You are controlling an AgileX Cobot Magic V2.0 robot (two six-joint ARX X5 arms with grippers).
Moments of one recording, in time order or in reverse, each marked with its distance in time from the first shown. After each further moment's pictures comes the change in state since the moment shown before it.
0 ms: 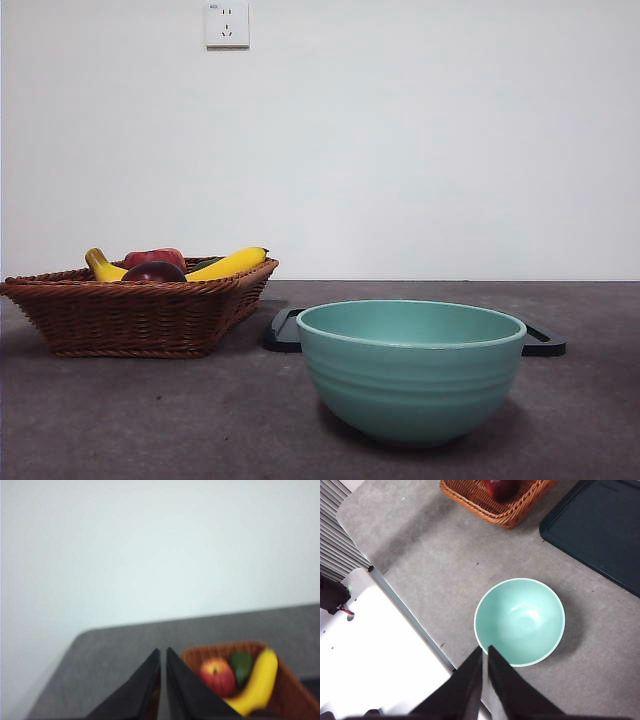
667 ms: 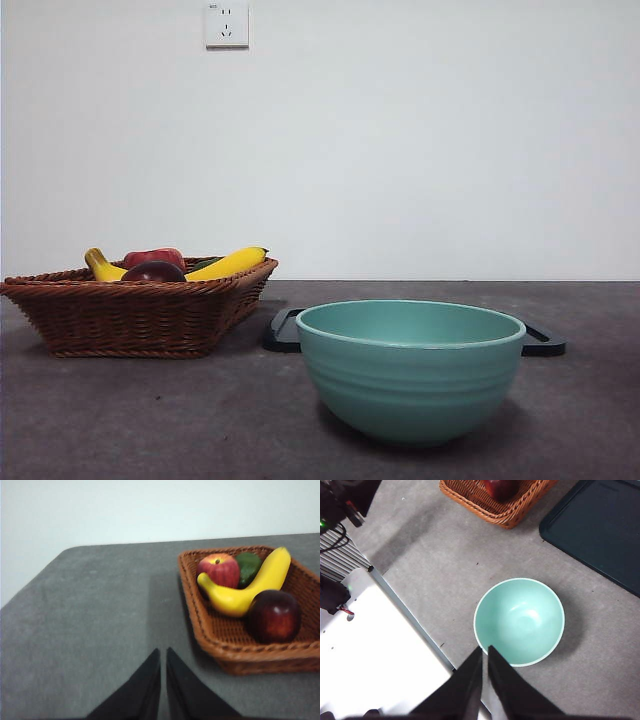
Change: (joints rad) left arm 0.024 -0.338 -0.491 -0.009 -0.002 -0.052; right arm 0.000 0.000 0.000 0.000 0.000 0.000
